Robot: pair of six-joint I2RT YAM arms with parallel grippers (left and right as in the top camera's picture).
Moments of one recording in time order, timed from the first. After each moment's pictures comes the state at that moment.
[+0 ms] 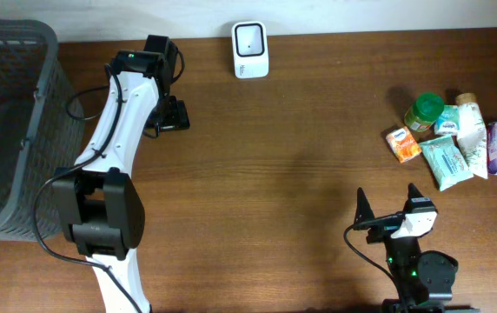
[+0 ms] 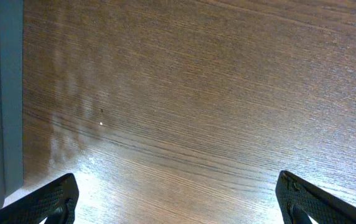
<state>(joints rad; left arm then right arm) -0.16 2.12 1.94 -1.32 -0.26 -0.36 -0.06 0.01 0.01 -0.07 -0.14 0.06</state>
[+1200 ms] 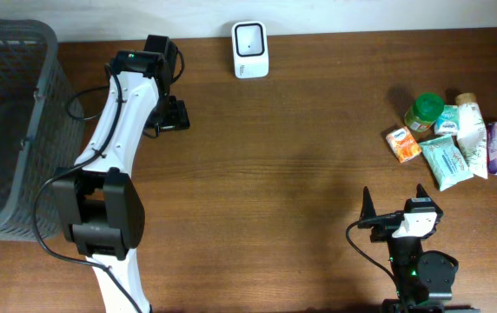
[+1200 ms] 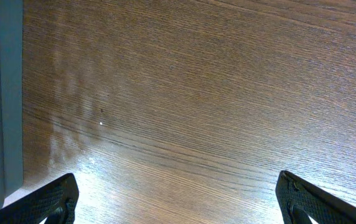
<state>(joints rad) -0.16 2.12 1.94 -1.32 -0.26 -0.36 -0.06 0.01 0.01 -0.07 -0.06 -0.04</state>
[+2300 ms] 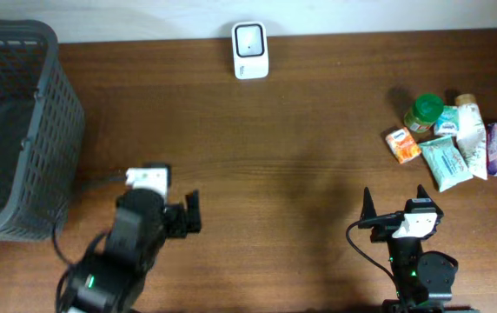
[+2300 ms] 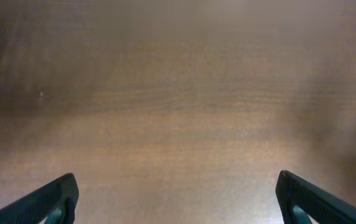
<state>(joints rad) -0.40 0.78 0.74 -0.71 -0.17 -0.34 -0.06 0.01 0.01 -0.07 -0.05 -0.04</state>
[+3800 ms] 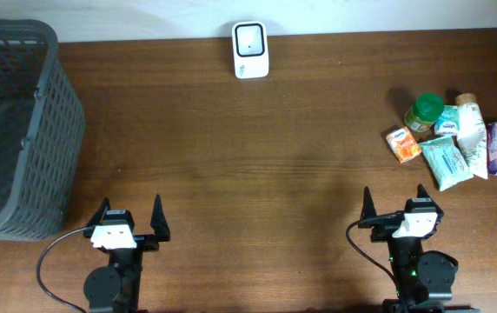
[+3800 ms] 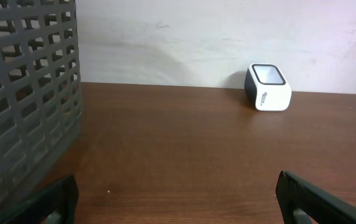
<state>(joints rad) 0.04 0.01 0.01 -0.08 0.03 -0.05 -0.06 0.01 0.01 -0.07 -0.05 -0.04</state>
